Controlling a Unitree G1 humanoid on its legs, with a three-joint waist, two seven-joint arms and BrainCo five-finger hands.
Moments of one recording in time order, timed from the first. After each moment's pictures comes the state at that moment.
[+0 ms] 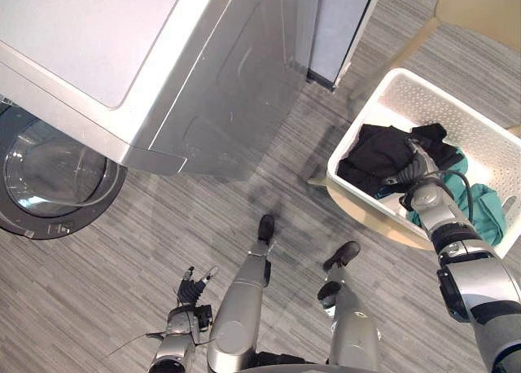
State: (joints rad) left arm 0.02 0.11 -0.01 0.76 -0.15 -0.09 0.22; right arm -0.81 -0.54 0.14 1.12 -0.35 0.01 -0.21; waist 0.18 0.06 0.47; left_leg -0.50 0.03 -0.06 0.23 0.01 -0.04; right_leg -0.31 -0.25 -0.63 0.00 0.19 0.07
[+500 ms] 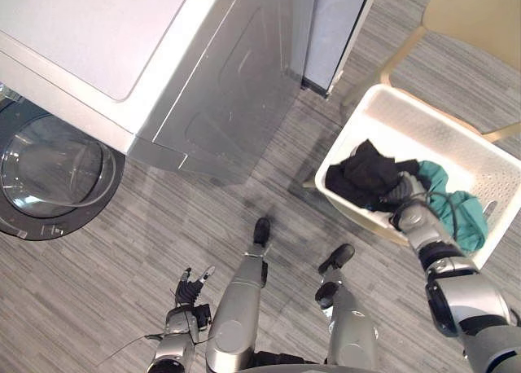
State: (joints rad) left arm 0.02 0.10 0.02 0.75 -0.18 -0.07 0.23; right arm -0.66 -0.42 0.04 1.10 -0.44 0.03 -0.21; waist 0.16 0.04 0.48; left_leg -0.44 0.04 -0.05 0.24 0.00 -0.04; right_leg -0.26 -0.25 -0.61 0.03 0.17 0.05
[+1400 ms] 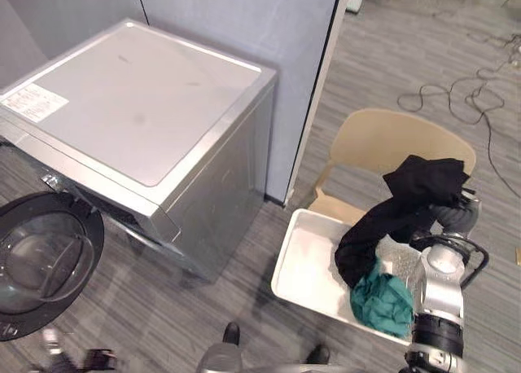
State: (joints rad) left arm 0.21 -0.08 0.93 0.12 -0.47 -0.09 0.45; right arm -0.15 -0.04 -0.51 -0.02 -0.22 0.08 -0.35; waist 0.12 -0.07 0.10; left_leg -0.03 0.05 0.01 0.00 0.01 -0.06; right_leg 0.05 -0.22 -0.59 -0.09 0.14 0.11
